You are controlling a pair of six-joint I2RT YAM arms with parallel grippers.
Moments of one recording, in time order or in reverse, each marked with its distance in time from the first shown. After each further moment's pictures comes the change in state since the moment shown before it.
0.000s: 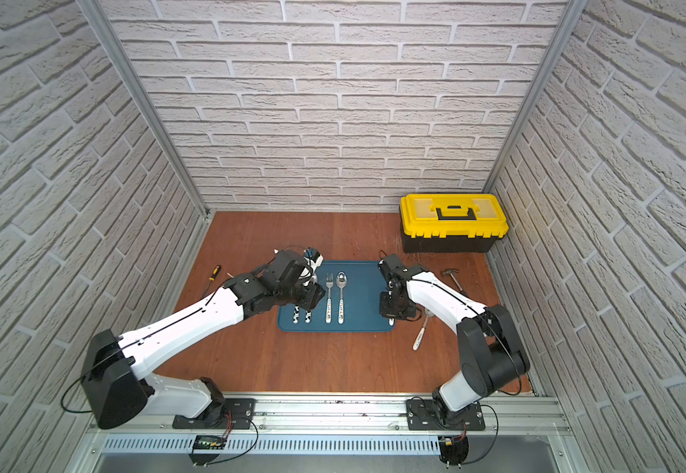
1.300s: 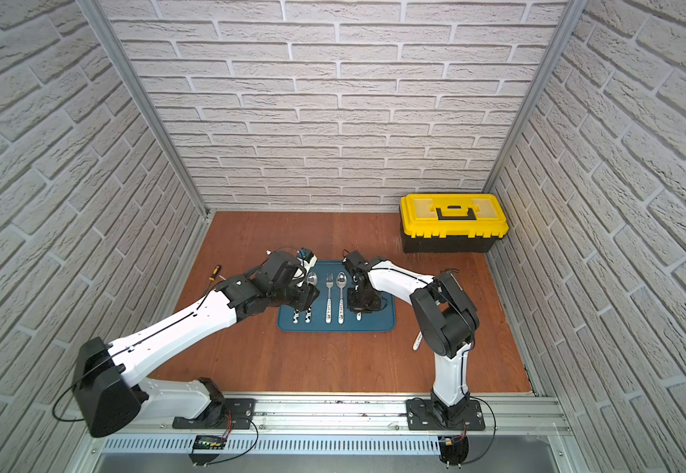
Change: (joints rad) left arm 0.022 -0.049 -0.030 -0.022 -0.007 0.008; right arm 0.157 0.328 0.233 0.080 -0.089 0.077
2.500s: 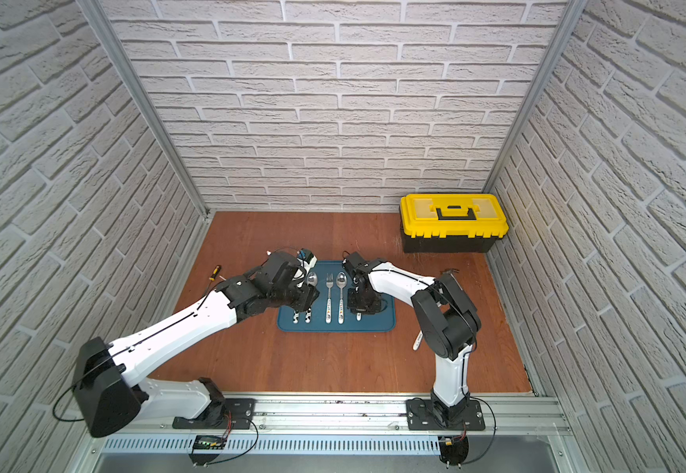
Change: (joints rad) left arm 0.000 0.000 -0.005 0.000 0.000 0.000; right arm 0.008 -0.019 -0.021 0.008 0.026 0.031
